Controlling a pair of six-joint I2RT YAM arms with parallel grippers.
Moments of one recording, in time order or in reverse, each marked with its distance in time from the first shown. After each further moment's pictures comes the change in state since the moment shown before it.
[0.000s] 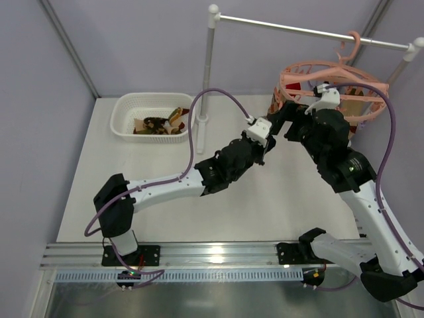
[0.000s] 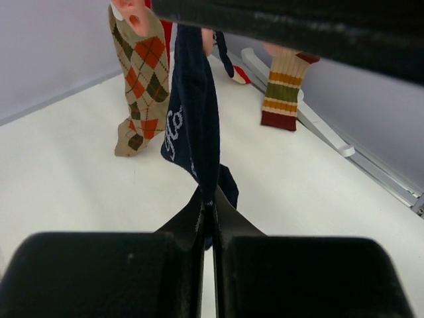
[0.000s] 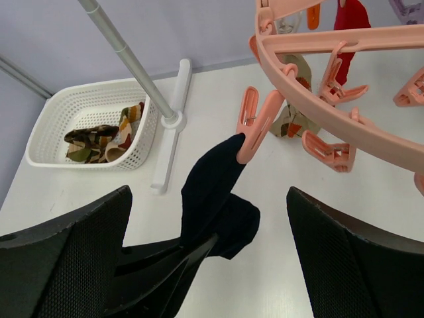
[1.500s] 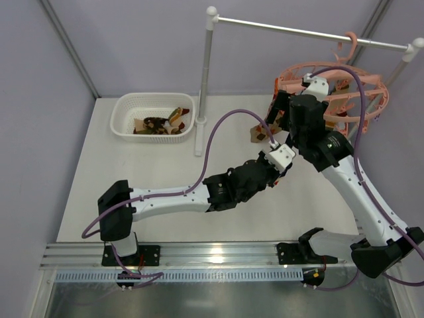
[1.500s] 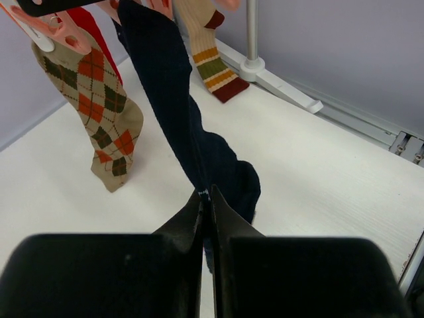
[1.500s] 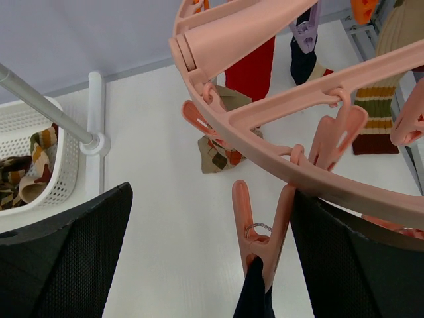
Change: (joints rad) left arm -0.171 0.005 0.028 -0.067 -0.060 0.163; right arm 0.019 0.195 0.103 -0.071 0.289 0.013
